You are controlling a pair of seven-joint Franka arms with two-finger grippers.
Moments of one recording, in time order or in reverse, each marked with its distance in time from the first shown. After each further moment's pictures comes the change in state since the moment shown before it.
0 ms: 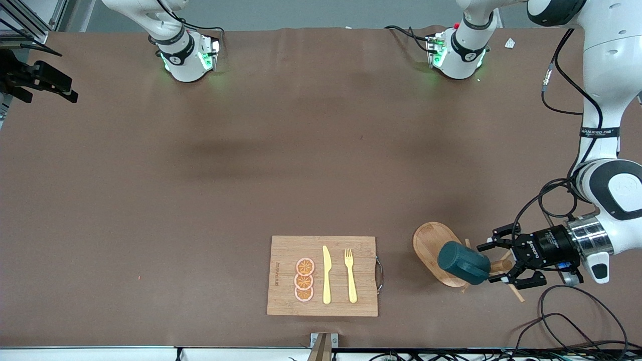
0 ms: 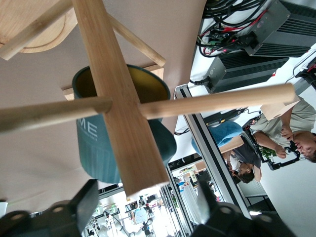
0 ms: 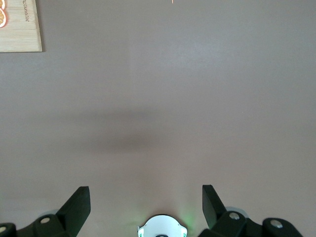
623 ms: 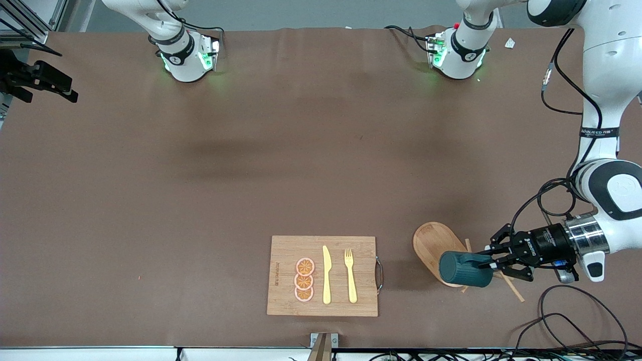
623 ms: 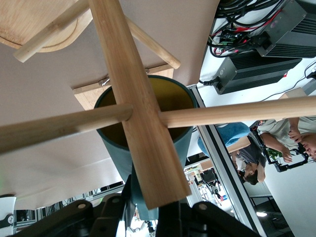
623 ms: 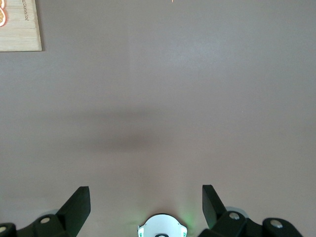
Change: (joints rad) left arm 0.002 0.003 0.010 -0.018 0.000 -0.028 0.002; right arm 0.000 0.000 0.000 0.000 0.000 -0.005 0.000
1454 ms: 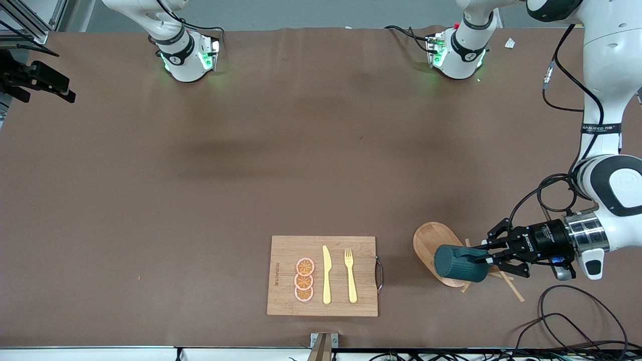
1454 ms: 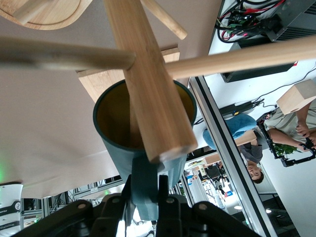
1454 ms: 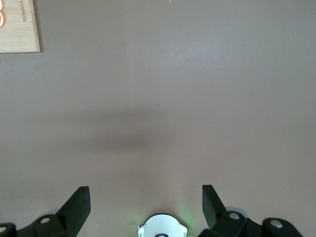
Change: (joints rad) left arm -0.016 -0.025 0.000 0.000 0.000 -0.033 -0.042; right arm -0.005 0.000 -0.001 0.000 0.000 0.000 0.000
